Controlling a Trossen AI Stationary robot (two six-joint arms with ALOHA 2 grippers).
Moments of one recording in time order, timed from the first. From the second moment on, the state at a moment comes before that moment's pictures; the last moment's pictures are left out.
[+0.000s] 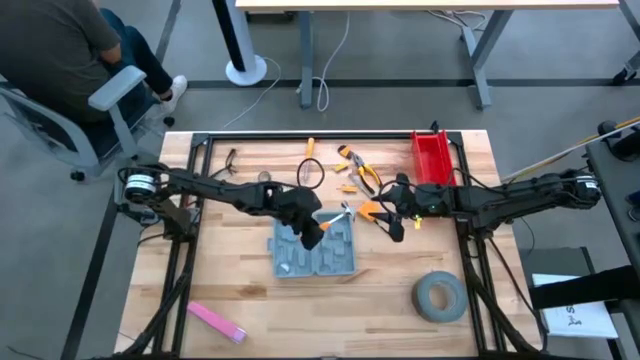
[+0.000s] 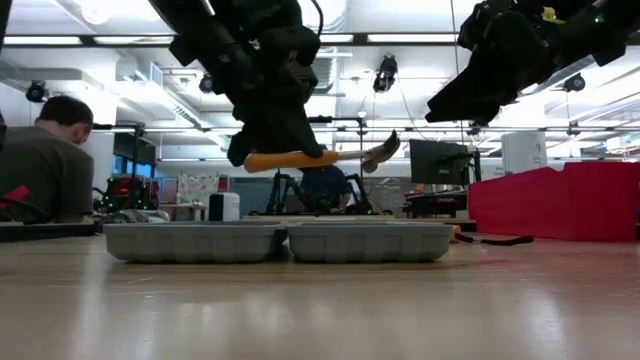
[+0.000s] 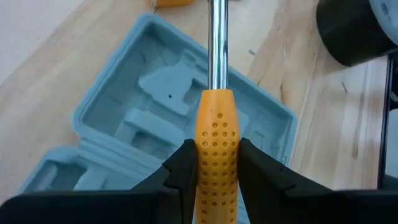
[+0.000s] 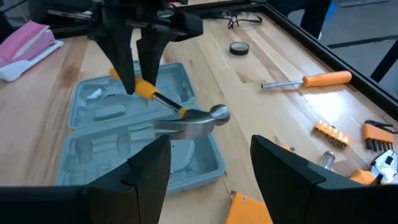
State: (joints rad) left arm 0.01 1.65 1.04 -0.22 0.11 -0.63; right arm -0.01 0.97 0.47 0.09 0.16 0.13
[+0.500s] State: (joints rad) left arm -0.05 1.66 1.06 -0.33 0.18 -0.89; right arm -0.01 0.97 0.47 0.09 0.17 0.16
